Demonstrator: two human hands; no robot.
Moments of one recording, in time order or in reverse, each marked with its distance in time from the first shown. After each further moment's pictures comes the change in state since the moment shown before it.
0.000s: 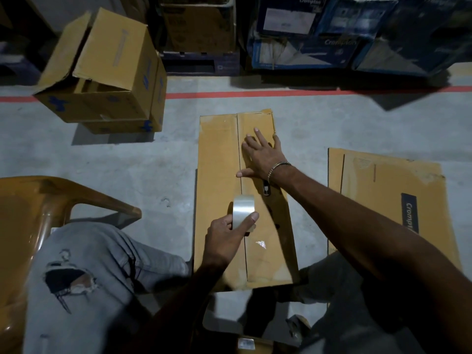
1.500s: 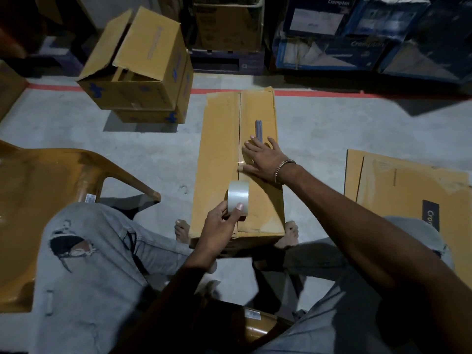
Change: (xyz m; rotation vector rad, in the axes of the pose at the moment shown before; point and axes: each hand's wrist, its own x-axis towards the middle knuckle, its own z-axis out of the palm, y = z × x) left_hand -0.036 -0.009 -0.045 0.024 0.040 0.122; right_hand -0.017 -0.046 0.003 0.081 0.006 -0.241
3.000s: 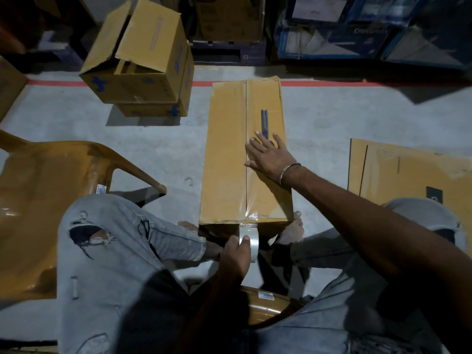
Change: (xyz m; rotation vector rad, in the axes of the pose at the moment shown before) left_hand -0.061 -0.056 0.023 0.217 0.119 -0.465; right_hand -0.030 -0.031 0.010 -0.120 0.030 0.043
